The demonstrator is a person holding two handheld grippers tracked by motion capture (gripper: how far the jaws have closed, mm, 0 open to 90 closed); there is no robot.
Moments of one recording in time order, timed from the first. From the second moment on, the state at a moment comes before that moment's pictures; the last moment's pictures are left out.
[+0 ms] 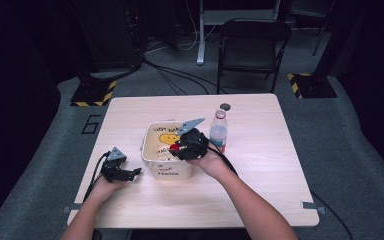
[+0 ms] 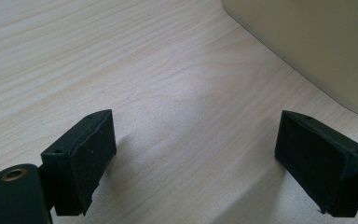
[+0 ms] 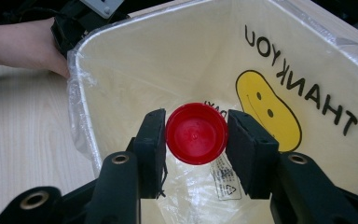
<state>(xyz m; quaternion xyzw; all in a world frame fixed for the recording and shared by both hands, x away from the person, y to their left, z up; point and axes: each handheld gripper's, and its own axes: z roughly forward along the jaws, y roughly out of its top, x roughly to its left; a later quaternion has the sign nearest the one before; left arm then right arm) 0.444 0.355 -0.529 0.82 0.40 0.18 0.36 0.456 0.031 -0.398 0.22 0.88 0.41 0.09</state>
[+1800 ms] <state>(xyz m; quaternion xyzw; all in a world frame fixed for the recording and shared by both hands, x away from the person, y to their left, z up) 0.444 0.355 -0.529 0.82 0.40 0.18 0.36 0.438 -0.016 -0.369 0.25 0.86 0.43 0.12</state>
